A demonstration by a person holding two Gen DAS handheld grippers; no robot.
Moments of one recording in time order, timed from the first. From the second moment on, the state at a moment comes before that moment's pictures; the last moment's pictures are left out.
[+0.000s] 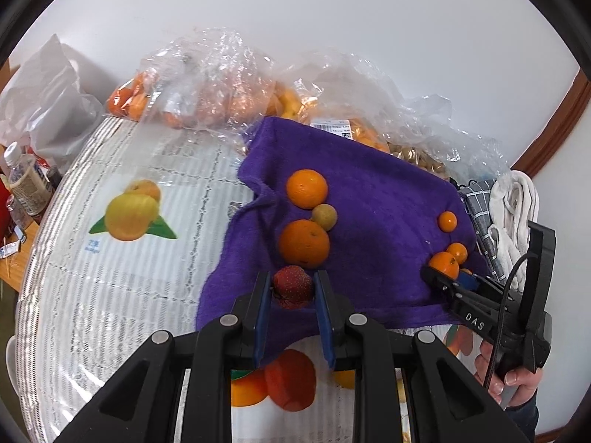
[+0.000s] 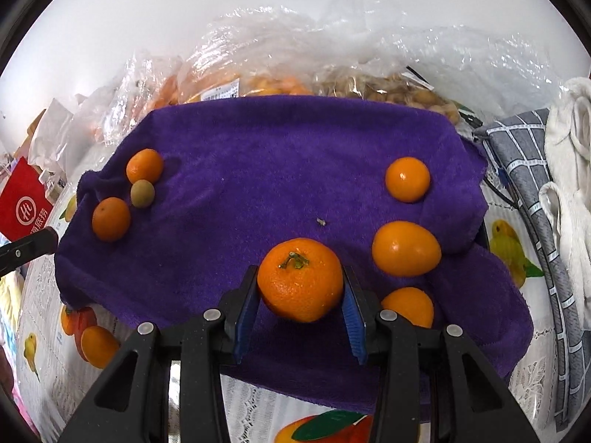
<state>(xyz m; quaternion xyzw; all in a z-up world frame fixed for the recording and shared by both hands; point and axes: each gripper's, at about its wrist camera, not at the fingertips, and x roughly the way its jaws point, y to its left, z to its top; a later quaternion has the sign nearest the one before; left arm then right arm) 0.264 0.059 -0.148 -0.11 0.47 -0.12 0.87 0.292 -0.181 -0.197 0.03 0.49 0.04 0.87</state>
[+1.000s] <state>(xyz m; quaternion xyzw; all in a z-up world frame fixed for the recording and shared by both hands) 0.315 -0.035 -0.184 -0.03 0.51 -0.11 0.85 0.239 -0.269 -0.163 0.04 0.44 -0.05 0.90</state>
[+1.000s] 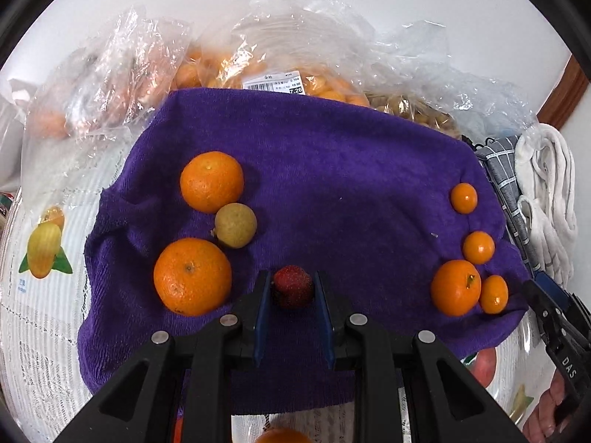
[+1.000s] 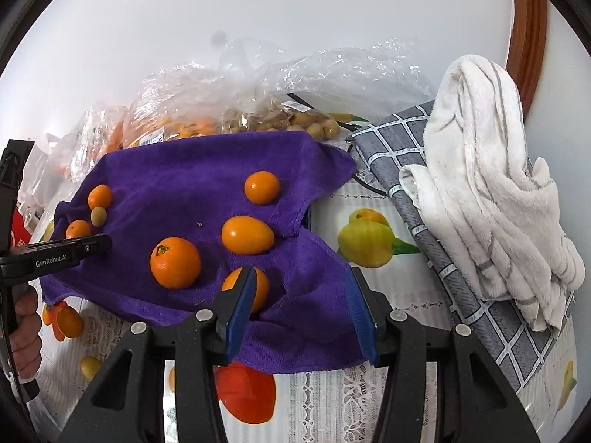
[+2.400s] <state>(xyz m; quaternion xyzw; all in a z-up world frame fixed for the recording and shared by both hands) 0.171 0.109 -0.156 -0.06 0.49 -0.03 0.87 0.189 -0.092 -0.196 0.01 0.49 0.08 0.87</state>
